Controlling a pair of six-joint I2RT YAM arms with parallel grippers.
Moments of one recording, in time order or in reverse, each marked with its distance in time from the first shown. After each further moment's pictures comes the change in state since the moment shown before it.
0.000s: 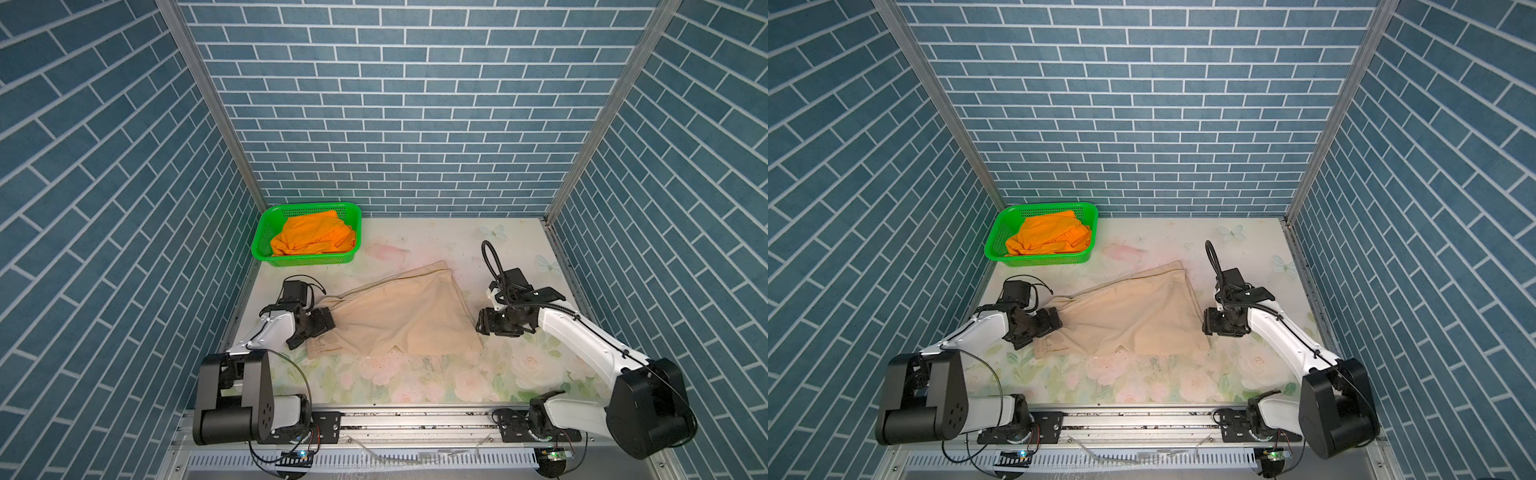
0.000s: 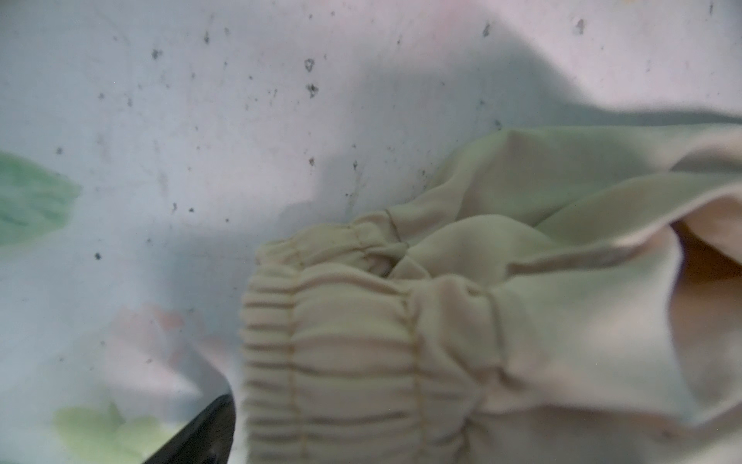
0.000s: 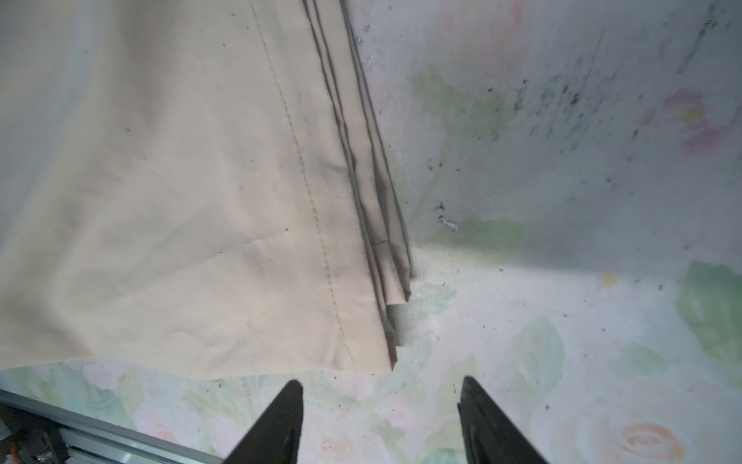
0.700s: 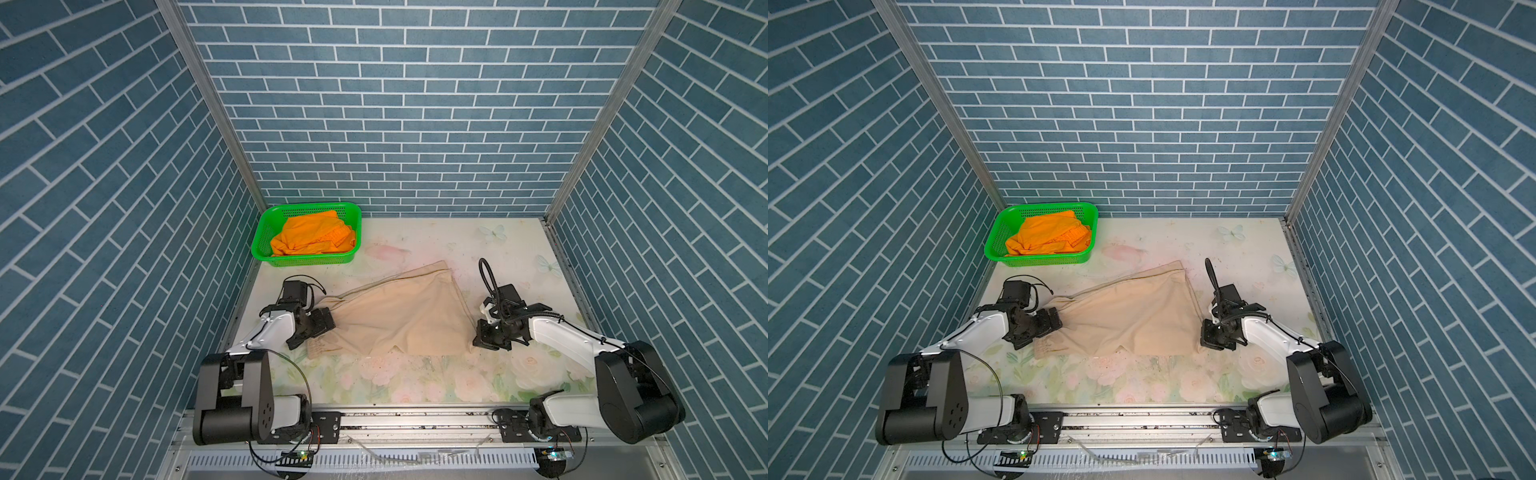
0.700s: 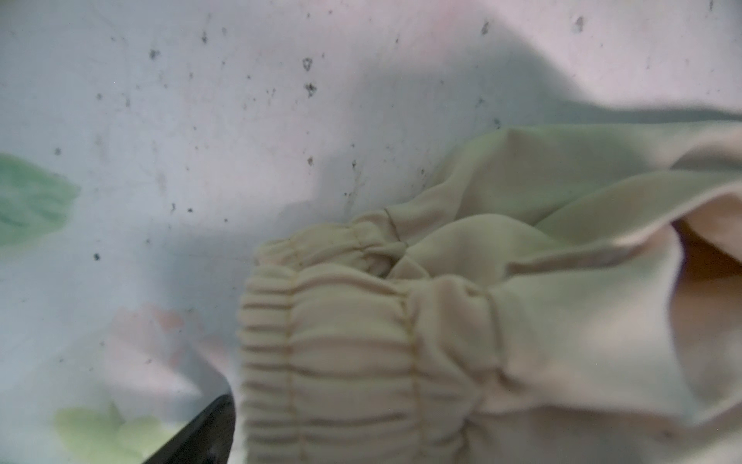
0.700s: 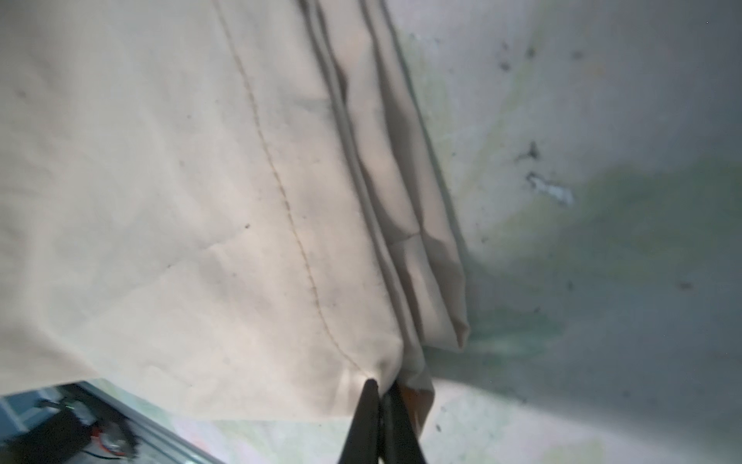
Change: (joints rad) left arm 0.000 0.001 0.000 0.000 0.001 0.005; right arm 0.000 0.097 -0.161 0.237 -0.151 0.109
